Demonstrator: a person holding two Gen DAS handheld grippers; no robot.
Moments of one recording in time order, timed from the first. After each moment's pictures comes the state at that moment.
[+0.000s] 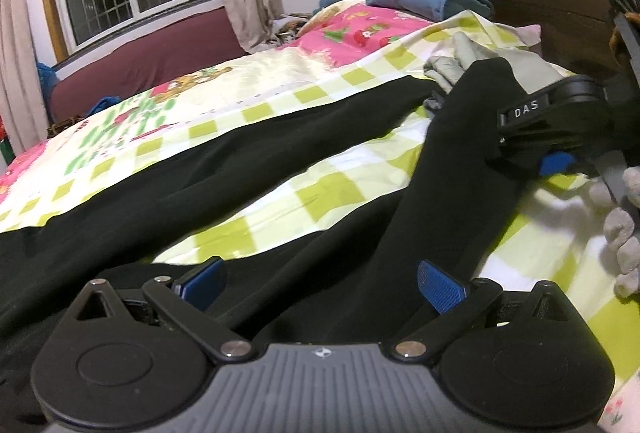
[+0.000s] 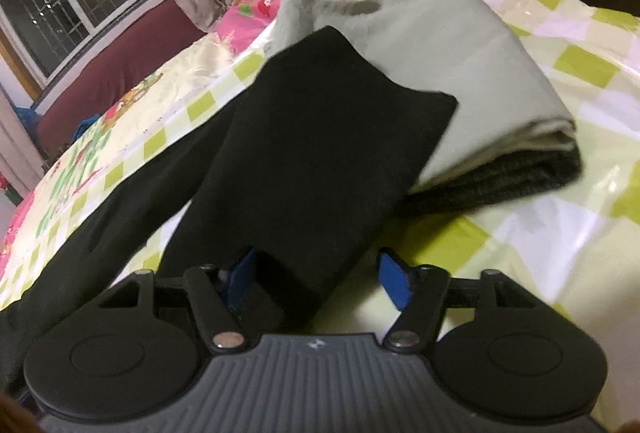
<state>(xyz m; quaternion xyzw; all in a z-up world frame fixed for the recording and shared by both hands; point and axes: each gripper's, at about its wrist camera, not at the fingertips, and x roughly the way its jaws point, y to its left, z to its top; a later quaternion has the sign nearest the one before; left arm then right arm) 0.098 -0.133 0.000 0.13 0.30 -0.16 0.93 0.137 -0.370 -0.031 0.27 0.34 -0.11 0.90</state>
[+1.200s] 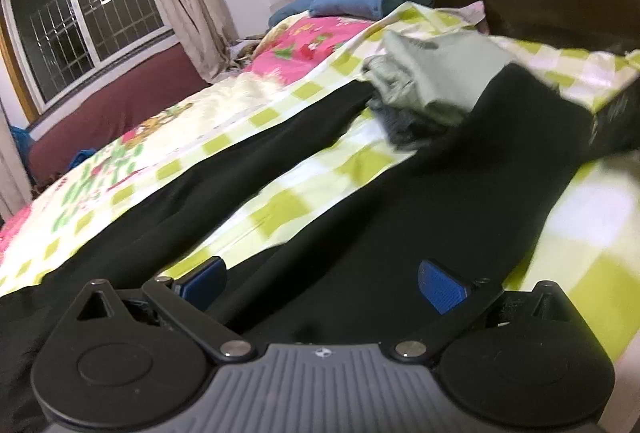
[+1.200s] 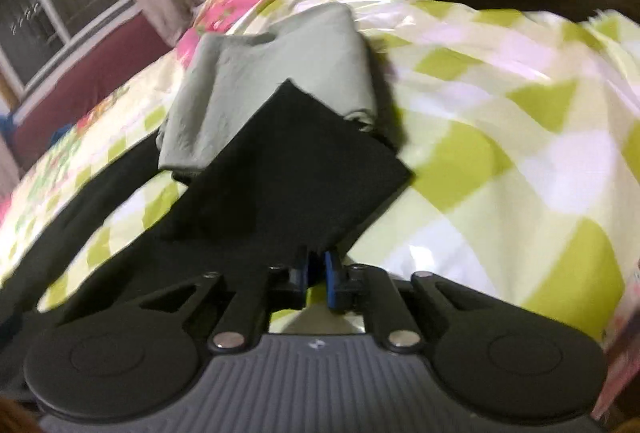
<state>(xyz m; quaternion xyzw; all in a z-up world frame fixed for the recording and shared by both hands) 0.070 -0.154 0.000 0.22 0.26 -0.20 0.92 0.038 -0.413 -0.017 0.26 0.32 -0.18 0.89</state>
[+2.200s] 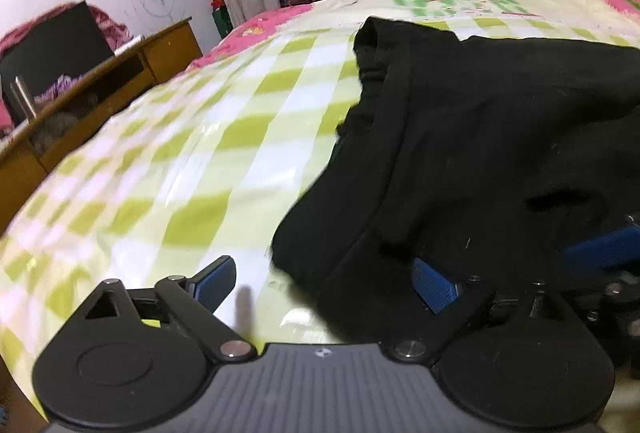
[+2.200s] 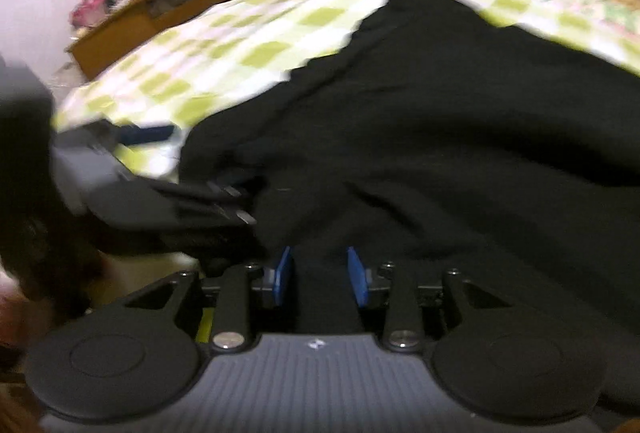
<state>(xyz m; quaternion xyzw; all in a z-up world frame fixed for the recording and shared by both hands) 0.077 0.275 -0.048 0.07 0.37 0.17 0.91 0.157 0.141 -0.051 -0.08 0.43 0.43 0.79</state>
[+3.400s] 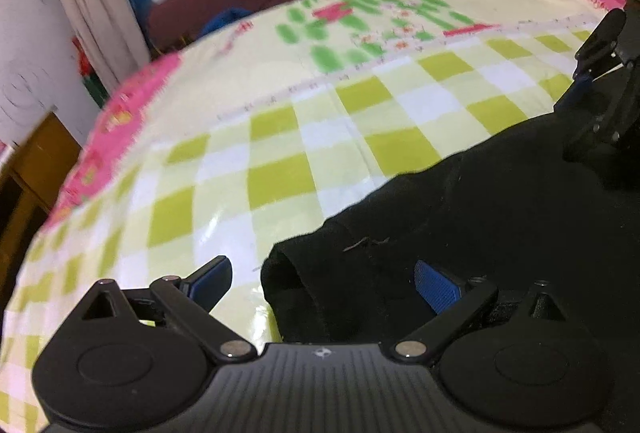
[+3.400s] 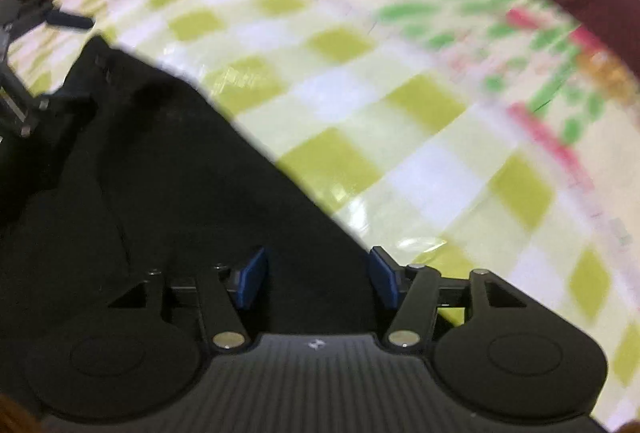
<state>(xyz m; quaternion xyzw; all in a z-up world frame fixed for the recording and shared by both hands) 0.343 0.287 0.007 0.17 0.40 -0.02 0.90 0.483 0.042 -0.034 -0.24 0.45 0.40 0.76</state>
